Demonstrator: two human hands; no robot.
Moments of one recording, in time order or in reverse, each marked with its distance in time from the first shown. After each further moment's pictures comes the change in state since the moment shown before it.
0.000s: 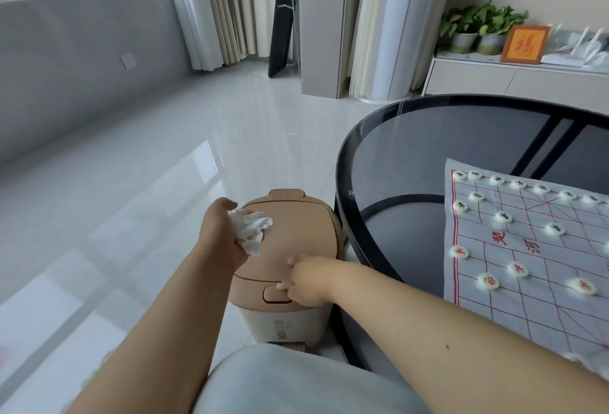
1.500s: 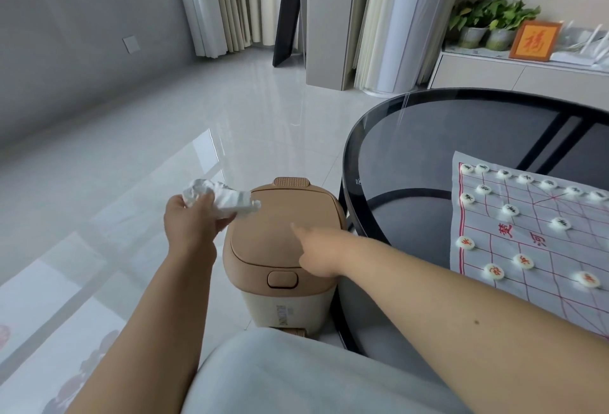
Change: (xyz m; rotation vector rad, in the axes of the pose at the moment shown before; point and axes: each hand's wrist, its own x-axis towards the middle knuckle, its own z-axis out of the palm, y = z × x) left_hand 0.001 0.005 -0.044 0.101 0.341 0.560; right_hand -0.010 0.001 -0.018 0.123 0.123 0.113
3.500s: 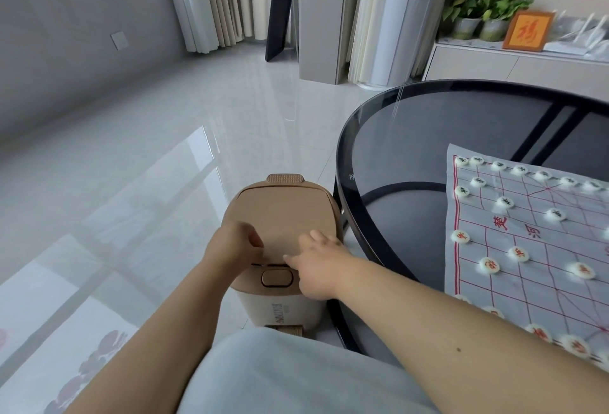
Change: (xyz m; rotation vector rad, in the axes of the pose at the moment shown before) left_hand -0.004 -0.050 0.013 1.298 -0.582 0.239; right_hand 0.001 0.008 0.034 -0.307 0.094 -0.104
